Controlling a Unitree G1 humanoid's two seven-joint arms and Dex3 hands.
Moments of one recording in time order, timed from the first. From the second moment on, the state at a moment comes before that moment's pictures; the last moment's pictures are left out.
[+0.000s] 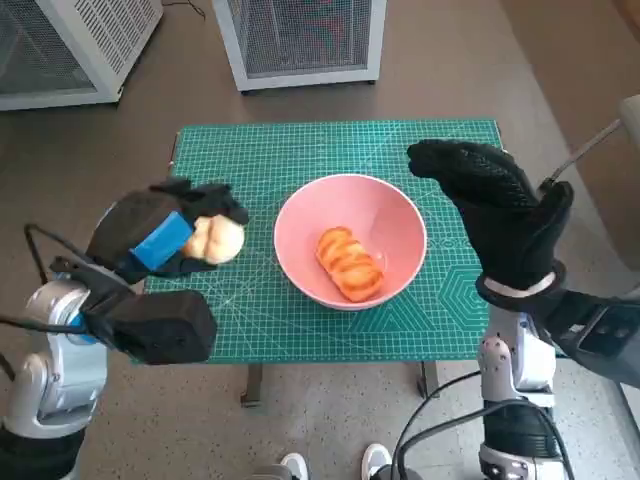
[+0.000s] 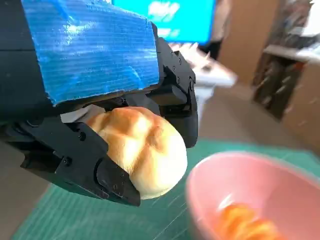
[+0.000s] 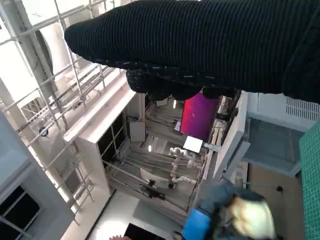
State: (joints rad) left arm -0.45 0.62 -0.08 -0.29 0.55 0.14 -0.43; right arm -0.52 -0.11 -0.13 0.20 0.51 -0.42 0.66
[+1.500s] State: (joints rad) left arm -0.83 0.39 -0.42 0.24 0.68 -0.06 -0.41; right arm -0.51 -0.11 -0.15 0.17 0.50 -0.43 0.65
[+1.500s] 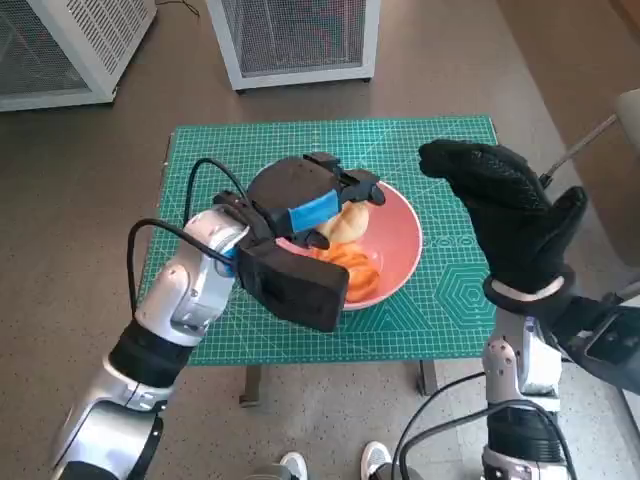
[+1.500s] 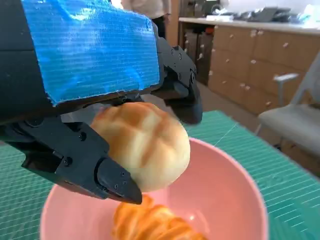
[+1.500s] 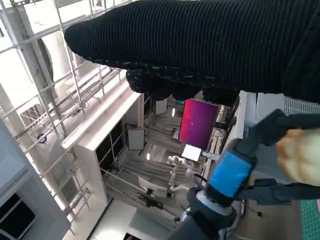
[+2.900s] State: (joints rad) left arm -0.62 0.27 -0.03 0.09 0.10 -0.33 -0.26; right arm -0.53 -0.11 -0.16 0.15 0.46 -0.44 0.59
